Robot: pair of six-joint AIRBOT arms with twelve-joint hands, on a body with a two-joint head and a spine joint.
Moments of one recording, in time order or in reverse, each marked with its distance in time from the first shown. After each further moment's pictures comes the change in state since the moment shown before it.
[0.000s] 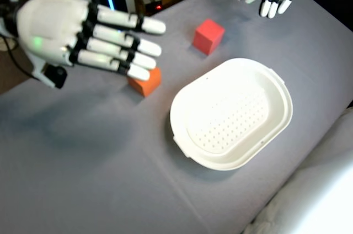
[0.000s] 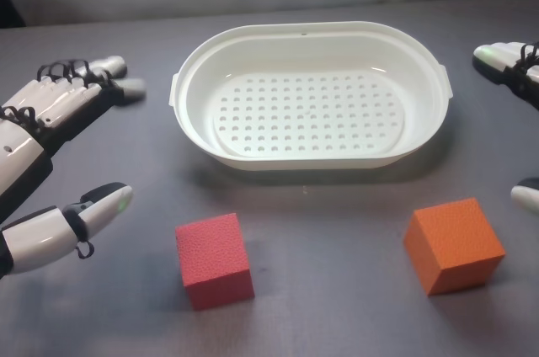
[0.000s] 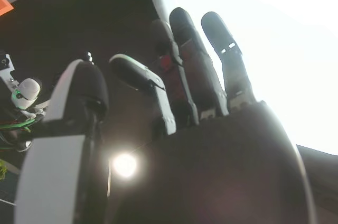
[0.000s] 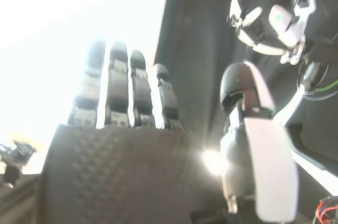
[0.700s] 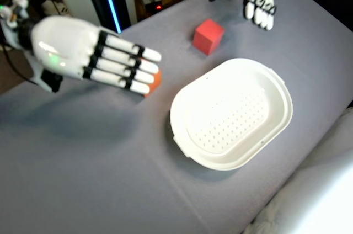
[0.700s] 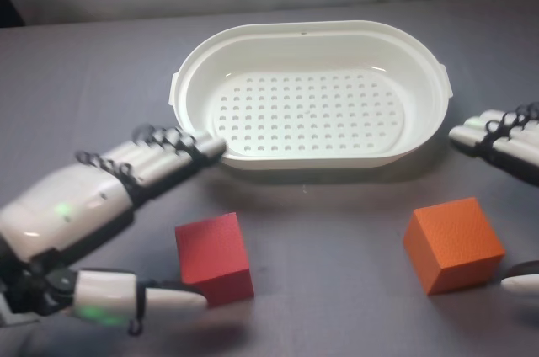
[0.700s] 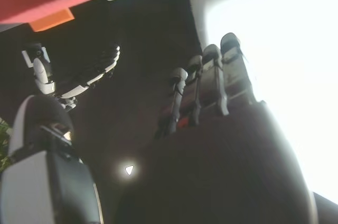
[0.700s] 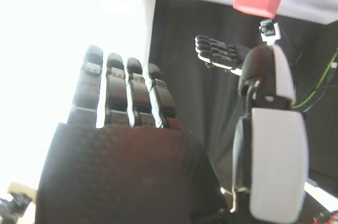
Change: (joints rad) left arm -0.098 -0.107 0.081 0.227 0.310 -0.137; right arm 0.013 -0.066 0.076 -0.042 -0.282 0.042
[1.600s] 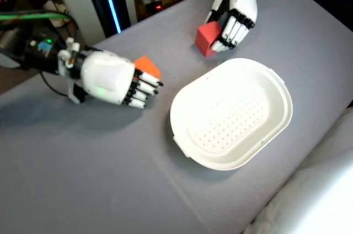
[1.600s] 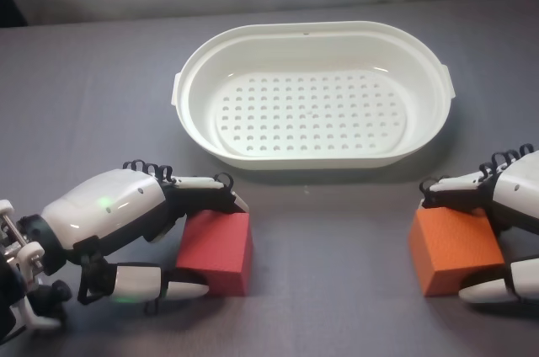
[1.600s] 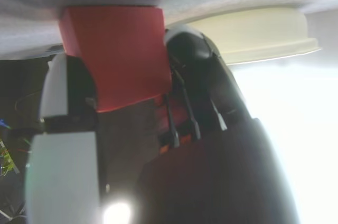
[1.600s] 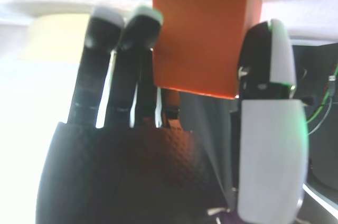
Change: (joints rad) left arm -0.065 -0.085 0.088 0.025 0.106 -0.070; right arm 0.134 -0.136 0.132 -0.085 -0.203 0.085
